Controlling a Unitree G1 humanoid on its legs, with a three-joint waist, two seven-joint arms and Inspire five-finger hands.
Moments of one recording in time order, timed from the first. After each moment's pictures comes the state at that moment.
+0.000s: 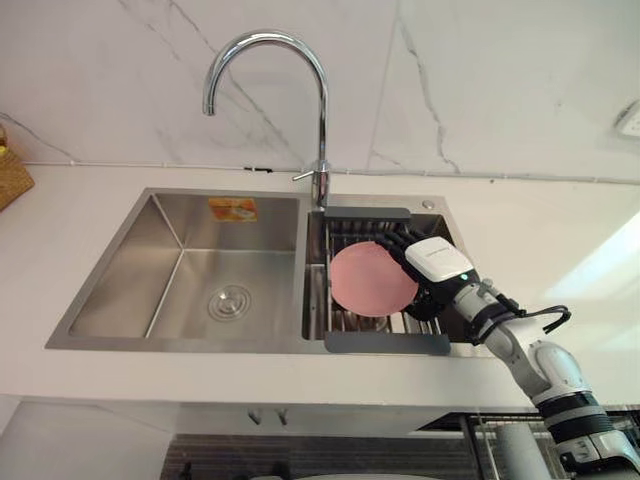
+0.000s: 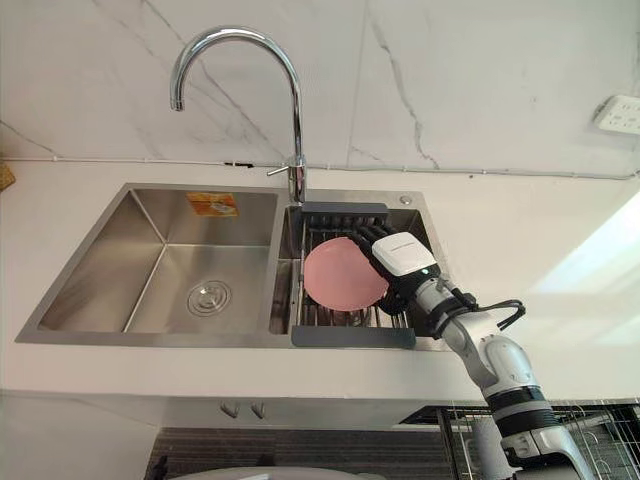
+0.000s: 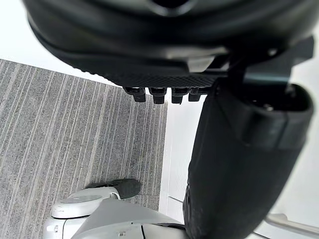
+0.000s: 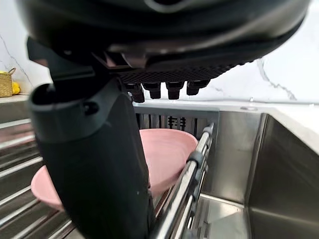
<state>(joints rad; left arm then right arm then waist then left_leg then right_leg) 0.30 0.14 0.23 0.99 0.10 -0.14 0.11 -0.20 -0.57 0.14 0.23 -0.99 -0.33 0.05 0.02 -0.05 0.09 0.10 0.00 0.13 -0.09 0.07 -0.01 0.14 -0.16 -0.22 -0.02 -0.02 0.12</state>
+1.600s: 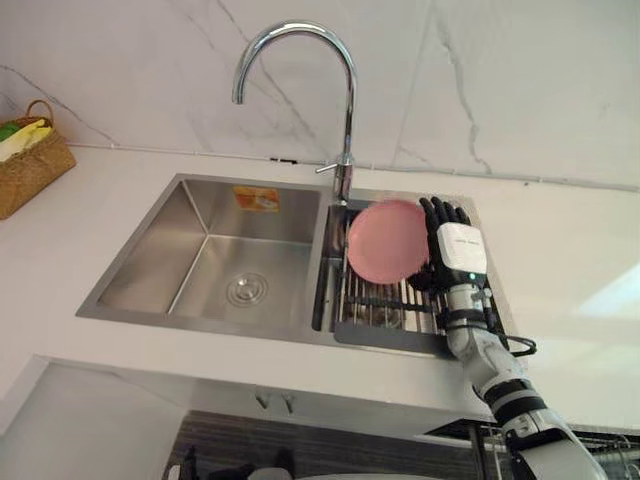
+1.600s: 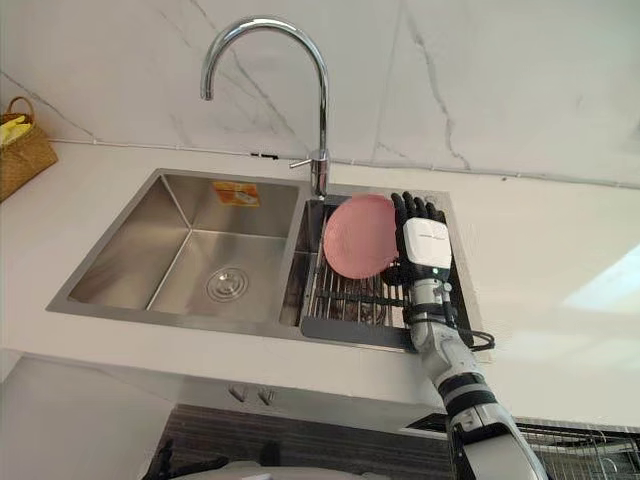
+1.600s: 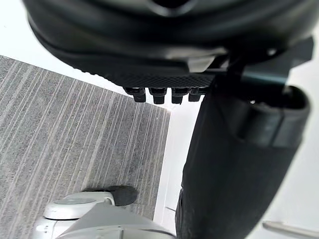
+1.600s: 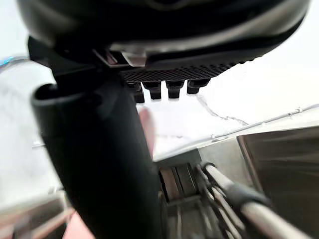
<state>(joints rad) 0.28 0.13 0.12 0.89 0.03 -0.11 0.20 -0.35 -0.34 0.16 0.54 -0.77 -0.04 -0.62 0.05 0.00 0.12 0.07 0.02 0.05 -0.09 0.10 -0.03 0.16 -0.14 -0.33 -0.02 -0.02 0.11</state>
